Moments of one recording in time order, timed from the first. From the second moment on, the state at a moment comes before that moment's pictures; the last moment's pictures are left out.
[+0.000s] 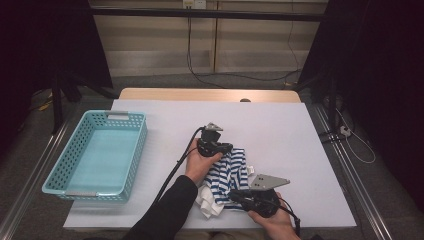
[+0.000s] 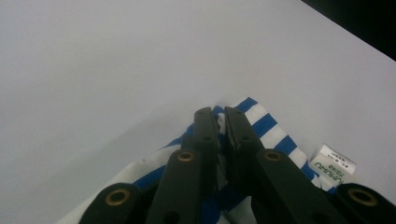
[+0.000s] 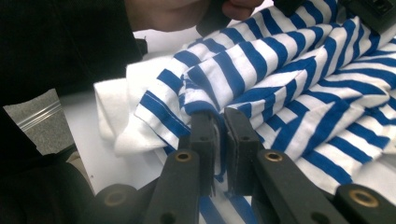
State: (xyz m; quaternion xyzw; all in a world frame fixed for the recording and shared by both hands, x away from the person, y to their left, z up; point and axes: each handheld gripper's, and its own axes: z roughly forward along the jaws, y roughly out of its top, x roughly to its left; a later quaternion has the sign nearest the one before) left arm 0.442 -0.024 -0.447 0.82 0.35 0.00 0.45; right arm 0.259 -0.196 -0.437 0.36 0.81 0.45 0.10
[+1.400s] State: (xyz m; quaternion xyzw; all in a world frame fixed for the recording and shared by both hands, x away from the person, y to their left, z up) left arm 0.441 -0.028 -0.438 0.81 0.34 0.03 0.47; right arm 0.248 -0.216 -0.439 0.38 0.80 0.44 0.11
